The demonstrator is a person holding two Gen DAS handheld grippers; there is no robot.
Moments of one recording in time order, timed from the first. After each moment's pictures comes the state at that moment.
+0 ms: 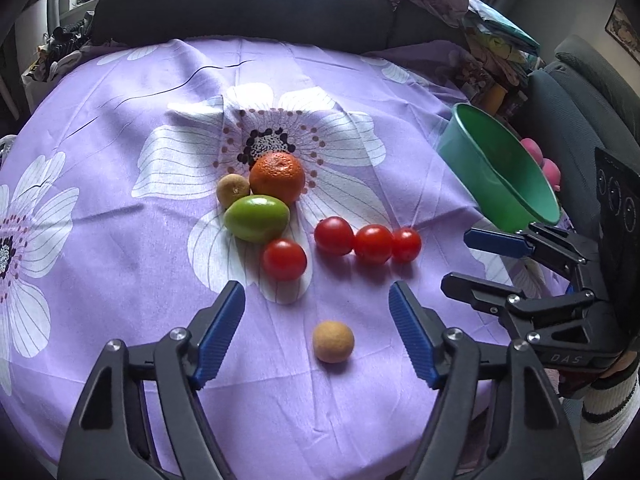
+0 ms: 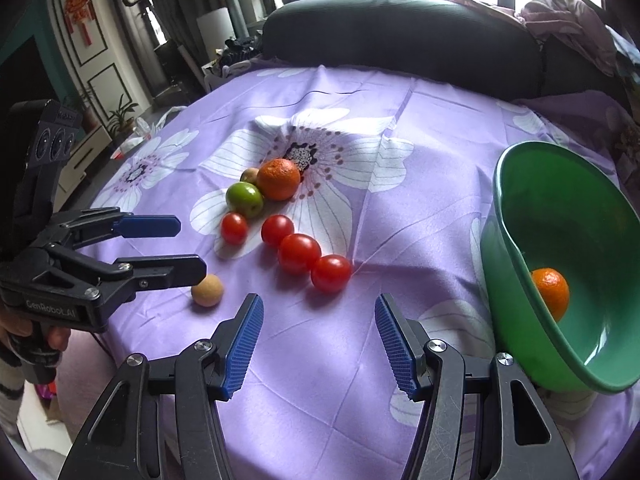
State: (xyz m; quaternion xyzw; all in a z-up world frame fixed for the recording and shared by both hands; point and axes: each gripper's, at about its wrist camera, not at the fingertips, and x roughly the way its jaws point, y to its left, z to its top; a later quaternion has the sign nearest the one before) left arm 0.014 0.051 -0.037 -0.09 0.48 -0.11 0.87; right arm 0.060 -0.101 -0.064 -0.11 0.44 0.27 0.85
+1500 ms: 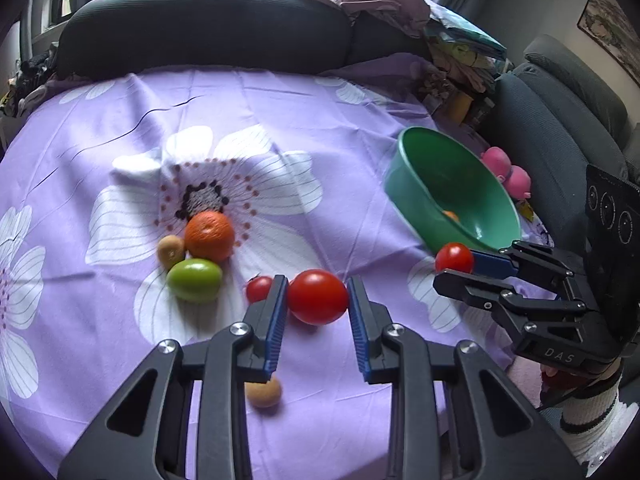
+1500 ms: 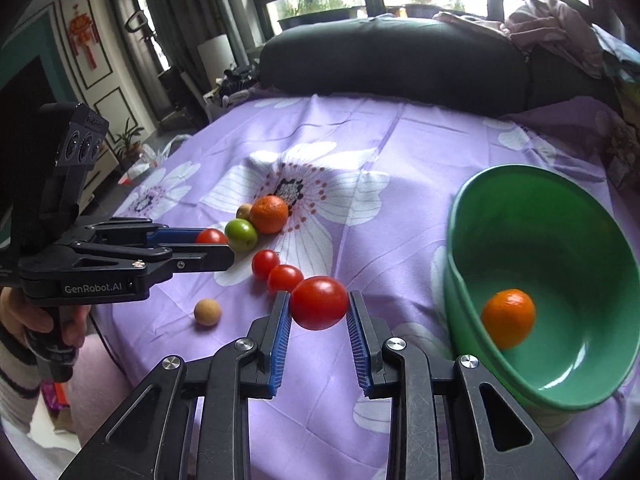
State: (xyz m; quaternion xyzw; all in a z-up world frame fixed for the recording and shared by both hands) left arm 0.031 0.009 0.003 -0.09 0.45 -0.17 0.87; right arm 0.062 -0.139 -0.032 -0.07 0.40 0.28 0.87
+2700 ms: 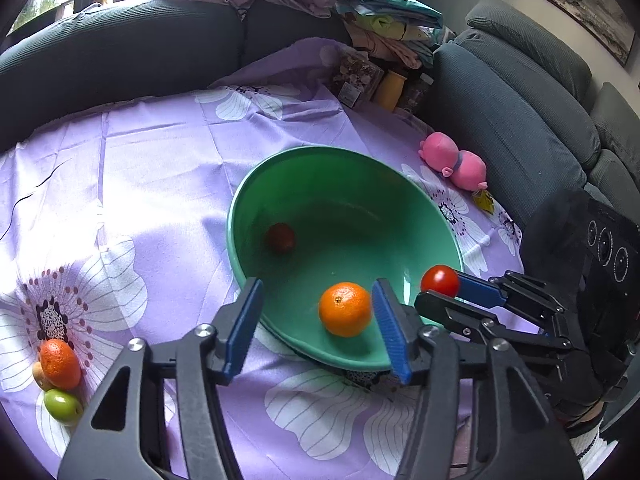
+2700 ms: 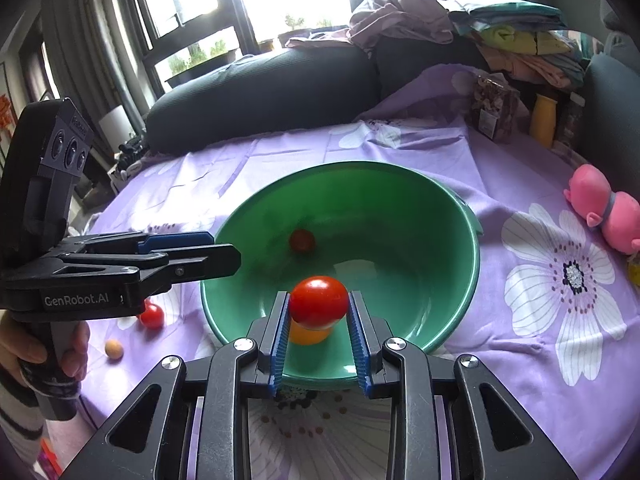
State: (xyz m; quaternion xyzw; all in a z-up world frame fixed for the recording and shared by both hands) left arm 0.099 -0.120 0.014 -0.05 0.44 -0.26 0.86; right arm 0.075 -0.259 -0.018 0.02 0.37 0.13 0.92
